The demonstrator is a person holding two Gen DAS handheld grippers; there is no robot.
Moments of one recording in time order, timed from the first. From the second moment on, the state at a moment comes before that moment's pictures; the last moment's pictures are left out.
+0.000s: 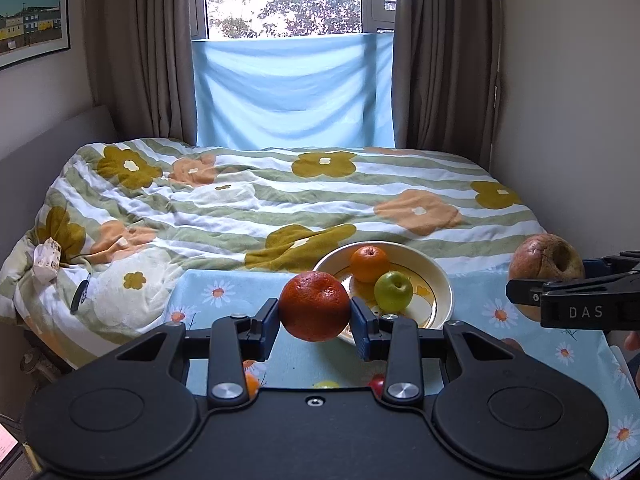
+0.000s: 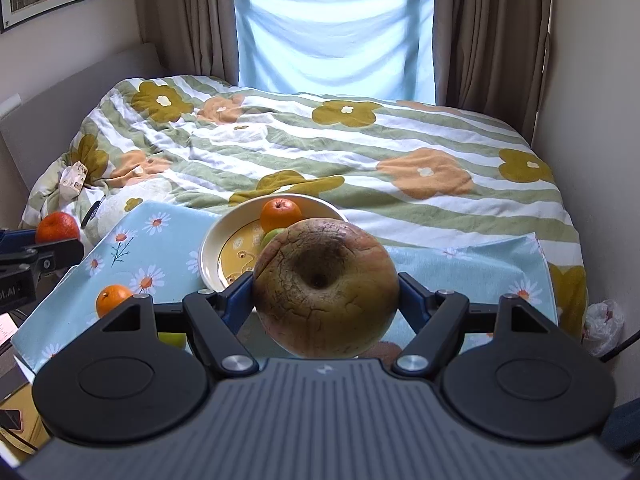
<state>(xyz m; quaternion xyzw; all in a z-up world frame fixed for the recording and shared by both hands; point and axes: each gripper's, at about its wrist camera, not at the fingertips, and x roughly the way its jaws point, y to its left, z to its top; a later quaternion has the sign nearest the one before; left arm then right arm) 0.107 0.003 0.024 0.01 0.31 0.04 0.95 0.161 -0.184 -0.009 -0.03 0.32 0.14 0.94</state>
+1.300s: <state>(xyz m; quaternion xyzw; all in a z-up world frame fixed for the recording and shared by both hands) 0.319 -0.003 -0.101 0.12 0.44 -0.07 0.89 0.352 -0.140 -0.060 -0.01 0.39 0.09 0.92</state>
